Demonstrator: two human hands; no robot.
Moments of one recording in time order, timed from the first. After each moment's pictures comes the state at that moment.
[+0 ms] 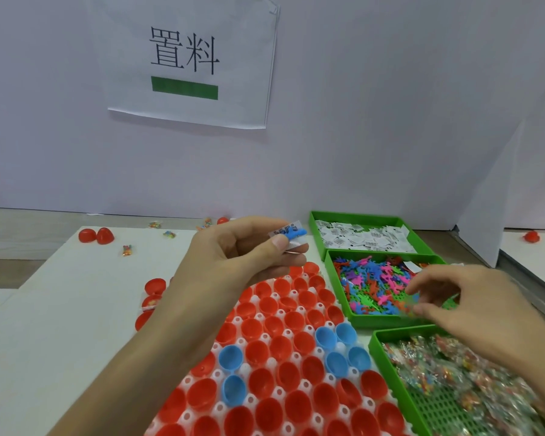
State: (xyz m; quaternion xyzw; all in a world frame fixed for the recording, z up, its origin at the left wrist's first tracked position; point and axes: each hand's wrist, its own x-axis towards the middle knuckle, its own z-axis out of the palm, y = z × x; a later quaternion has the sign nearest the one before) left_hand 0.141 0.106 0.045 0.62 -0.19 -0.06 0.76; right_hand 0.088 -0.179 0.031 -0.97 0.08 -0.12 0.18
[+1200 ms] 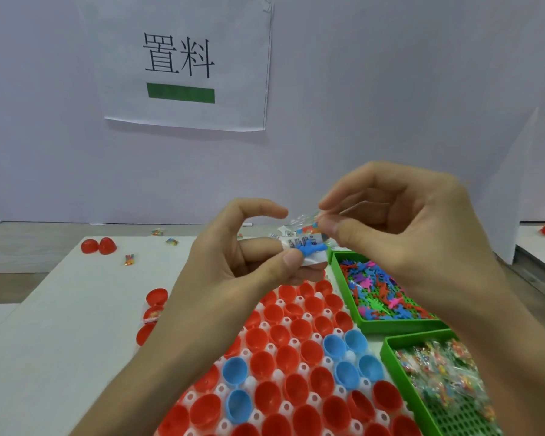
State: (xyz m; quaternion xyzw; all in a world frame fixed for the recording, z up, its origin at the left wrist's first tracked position) left_hand 0.140 0.103 0.049 0.63 -0.28 -0.01 0.72; right_hand 0.120 -0.082 0.089 -0.79 -0.22 -0.23 0.52
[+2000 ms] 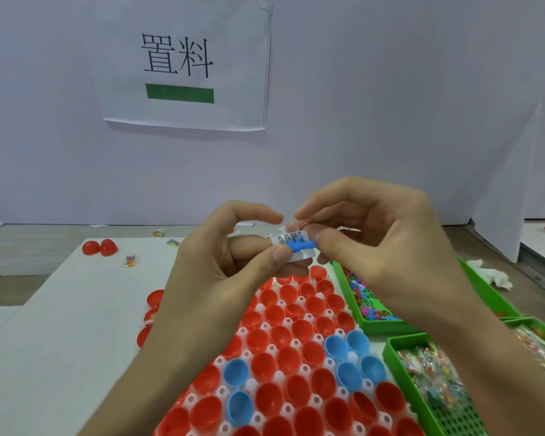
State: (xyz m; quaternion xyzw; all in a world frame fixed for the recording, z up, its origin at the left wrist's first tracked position) left_hand 0.143 0.104 0.044 0.66 -0.29 0.07 0.69; right_hand 0.126 -0.071 0.077 -0.80 -0.23 -0.21 0.52
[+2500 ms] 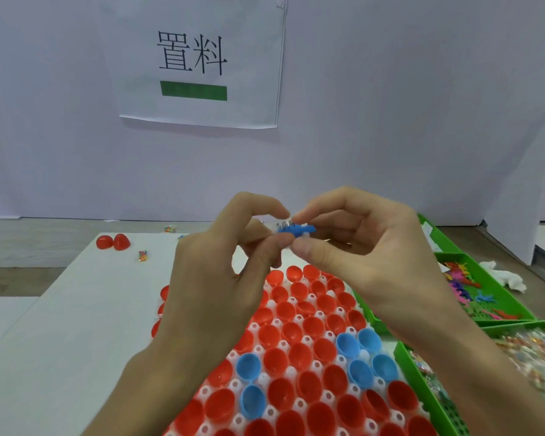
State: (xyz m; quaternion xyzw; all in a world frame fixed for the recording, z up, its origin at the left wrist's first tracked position) left_hand 0.148 0.113 0.042 0.76 -0.31 0.34 0.46; right_hand 0.125 -0.050 0.066 -0.75 -0.20 -0.16 0.61
